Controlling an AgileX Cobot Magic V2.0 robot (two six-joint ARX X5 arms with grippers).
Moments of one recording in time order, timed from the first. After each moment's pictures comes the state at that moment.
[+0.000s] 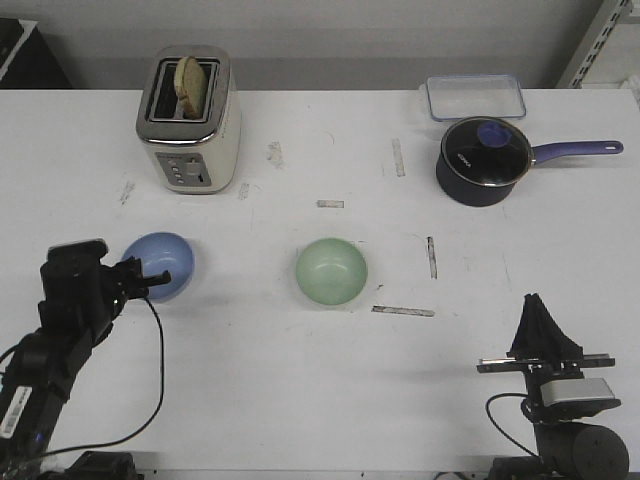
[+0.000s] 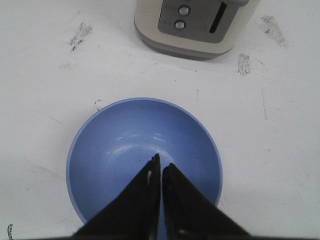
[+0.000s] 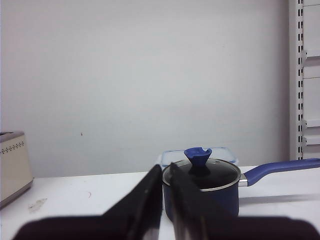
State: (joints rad) left arm -0.03 0.98 0.90 -0.42 -0.02 -0.23; right arm 0.03 0.07 0.31 0.00 -0.05 0.11
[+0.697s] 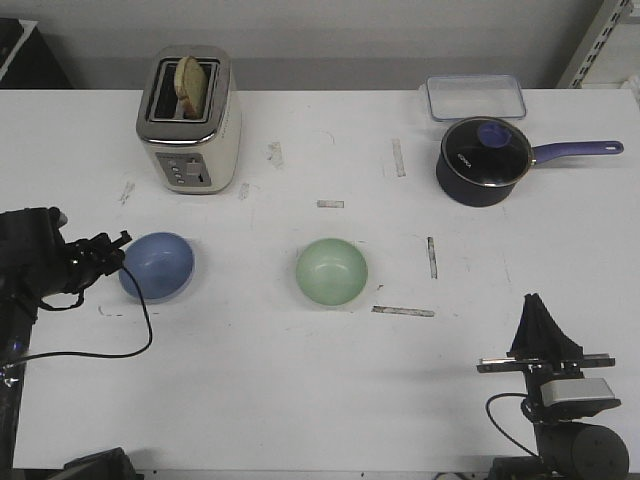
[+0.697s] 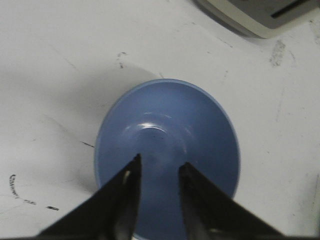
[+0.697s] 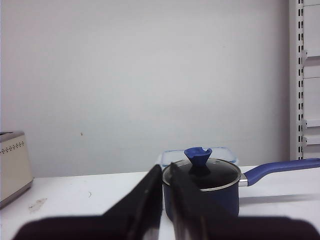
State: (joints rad) left arm 0.26 1.28 1.19 -0.73 0.29 -0.31; right arm 0.03 0.07 0.31 0.00 -0.05 0.11
